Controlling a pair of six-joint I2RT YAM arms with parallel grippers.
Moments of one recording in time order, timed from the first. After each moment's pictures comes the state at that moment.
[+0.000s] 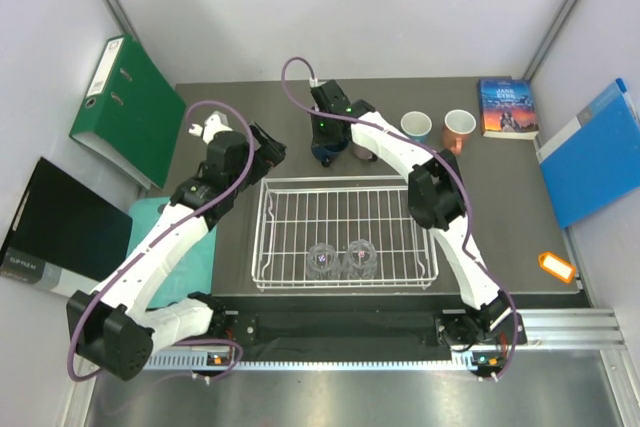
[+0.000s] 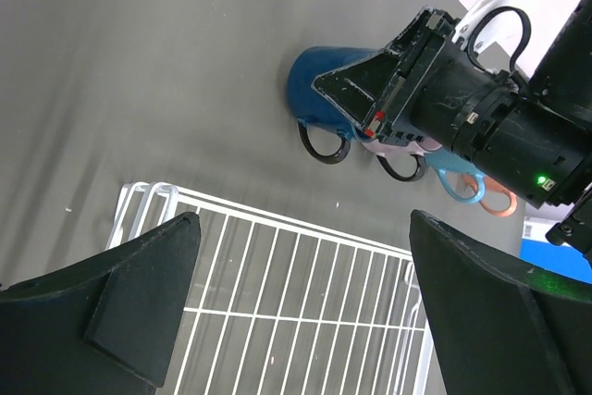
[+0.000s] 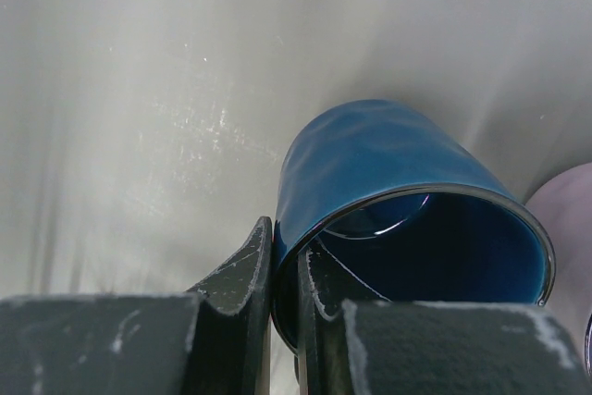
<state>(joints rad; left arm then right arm) -0.42 1.11 0.97 -0.35 -0.23 -0.92 0.66 2.41 2.23 -0.66 0.03 0.39</state>
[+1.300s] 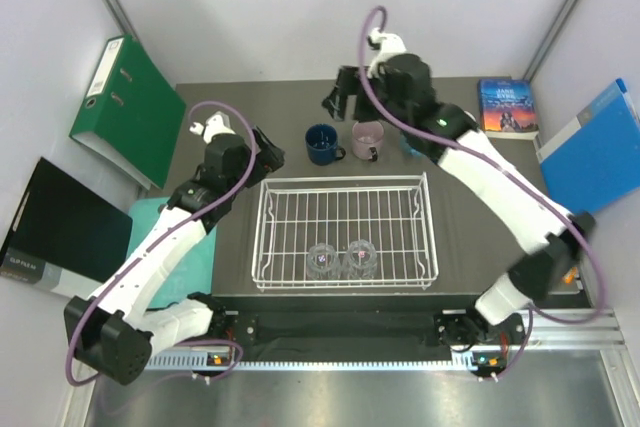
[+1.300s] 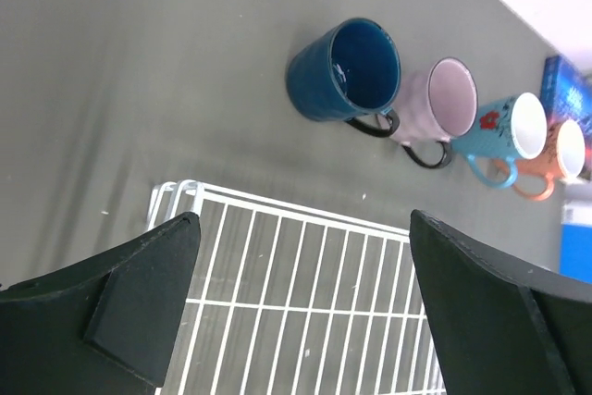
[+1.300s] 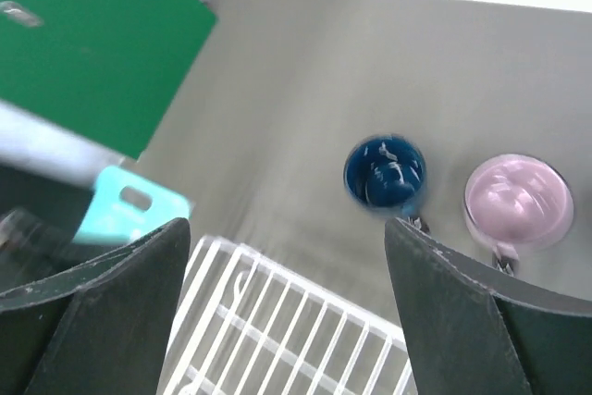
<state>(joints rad) -0.42 1.09 0.96 -0.37 -0.23 -0.83 0.68 1.67 1.79 -0.45 0.04 0.40</state>
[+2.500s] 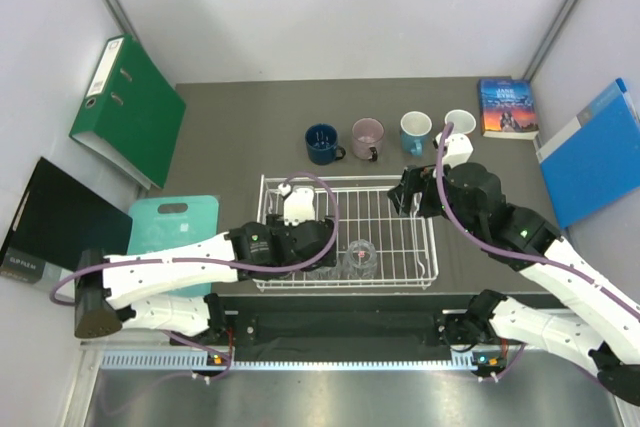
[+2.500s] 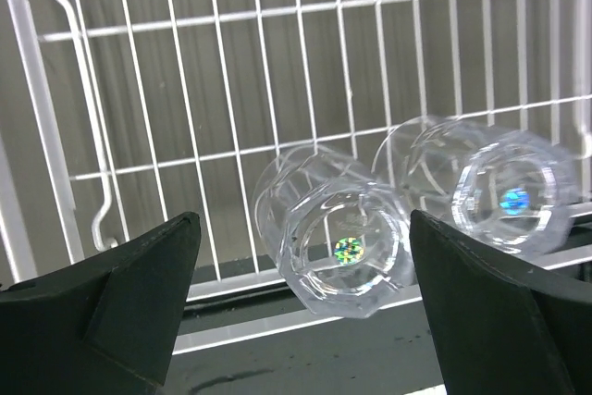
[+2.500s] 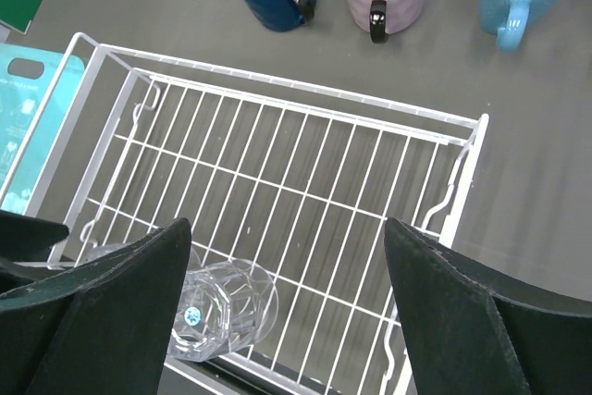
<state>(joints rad) -1.26 1.16 1.00 -0.86 -0.59 -1.04 0.79 0.82 0.98 -0.60 0.28 0.43</state>
